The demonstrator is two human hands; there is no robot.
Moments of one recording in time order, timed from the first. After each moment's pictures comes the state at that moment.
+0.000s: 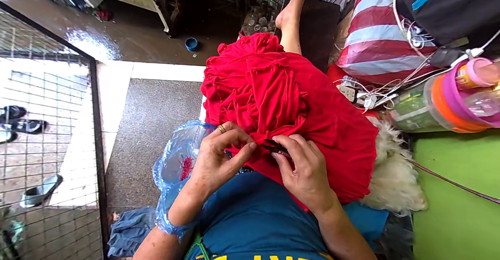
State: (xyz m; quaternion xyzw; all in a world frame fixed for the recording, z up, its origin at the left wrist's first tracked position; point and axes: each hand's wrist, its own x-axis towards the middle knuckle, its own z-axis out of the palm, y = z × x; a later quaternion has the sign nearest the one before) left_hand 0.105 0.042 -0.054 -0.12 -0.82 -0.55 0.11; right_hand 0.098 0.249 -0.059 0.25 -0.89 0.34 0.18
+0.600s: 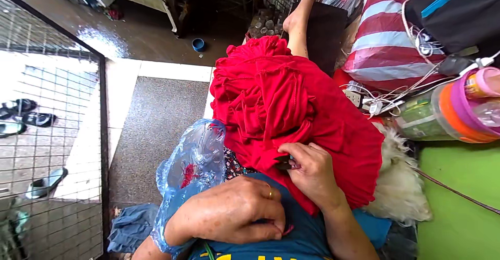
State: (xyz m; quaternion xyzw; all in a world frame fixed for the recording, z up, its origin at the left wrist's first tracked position) left_hand 0.129 0.045 -0.020 -0.47 -0.71 -0.50 -0.13; right_hand 0.087 0.257 -0.059 0.30 -0.87 0.37 0.15
